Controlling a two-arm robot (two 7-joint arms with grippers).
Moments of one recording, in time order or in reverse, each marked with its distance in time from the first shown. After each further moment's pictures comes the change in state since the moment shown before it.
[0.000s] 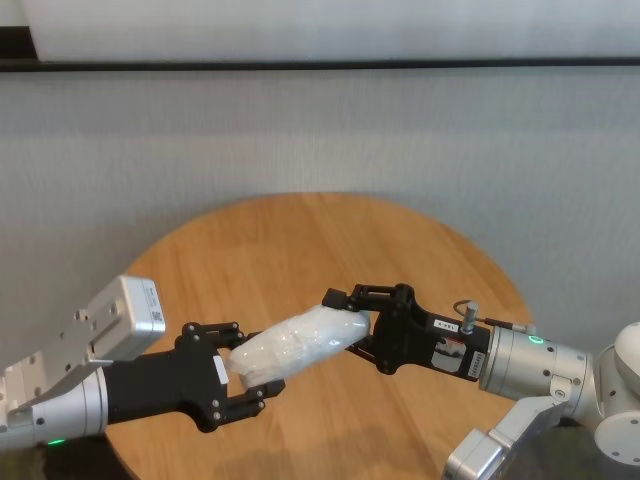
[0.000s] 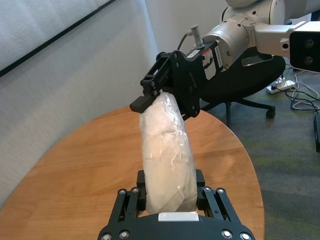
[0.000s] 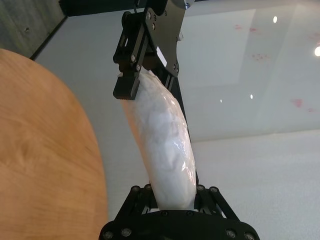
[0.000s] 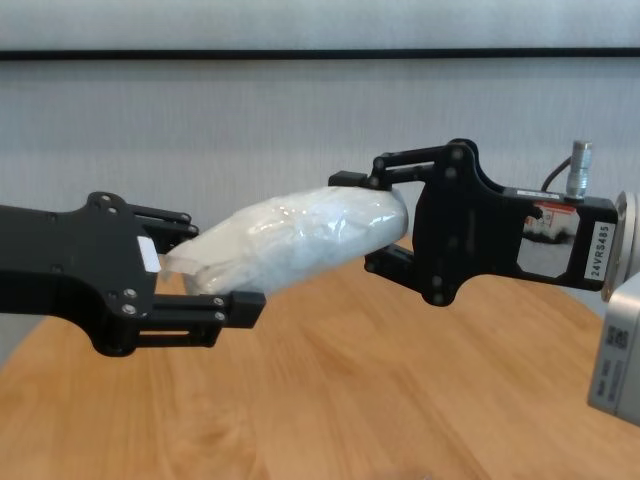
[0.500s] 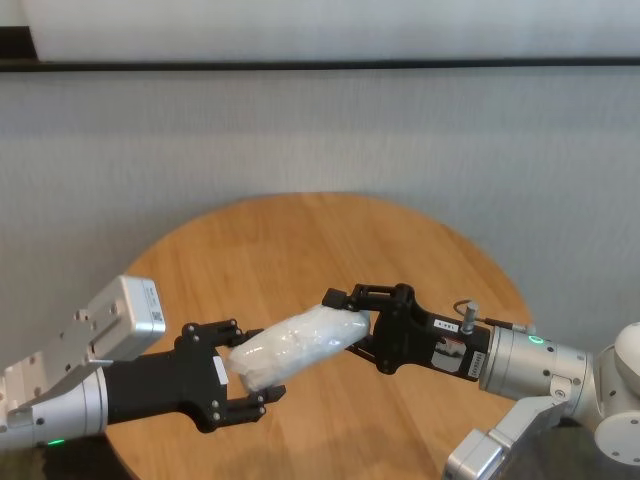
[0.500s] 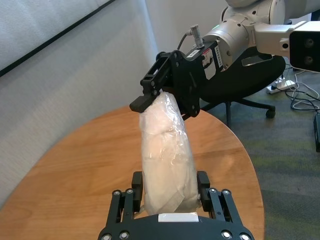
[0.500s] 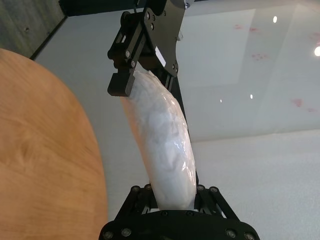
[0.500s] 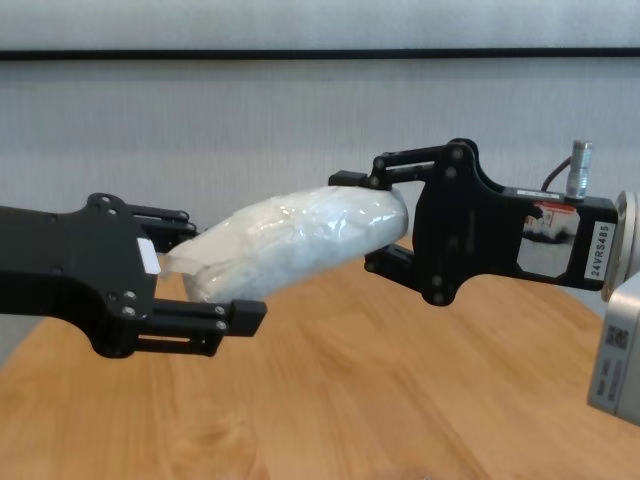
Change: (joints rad) left arm 0.000 0.000 0.000 0.000 0.000 0.000 0.000; right arm 0.000 0.000 0.000 0.000 0.000 0.000 0.000
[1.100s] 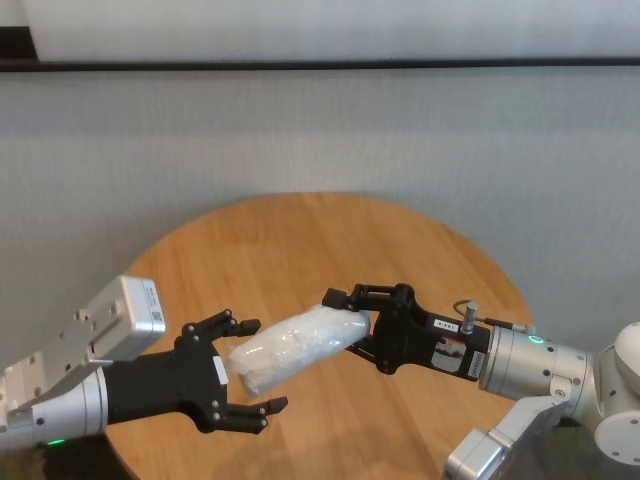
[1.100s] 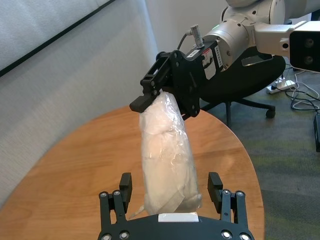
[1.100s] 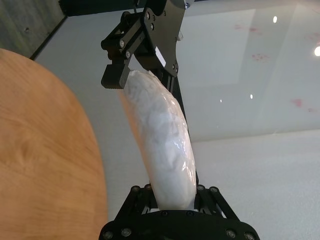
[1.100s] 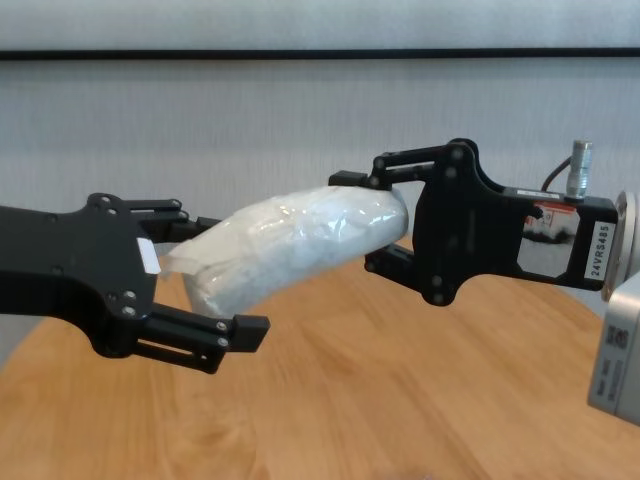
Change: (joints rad) left arm 0.000 0.000 0.000 0.000 0.000 0.000 0.000; right arm 0.000 0.000 0.000 0.000 0.000 0.000 0.000
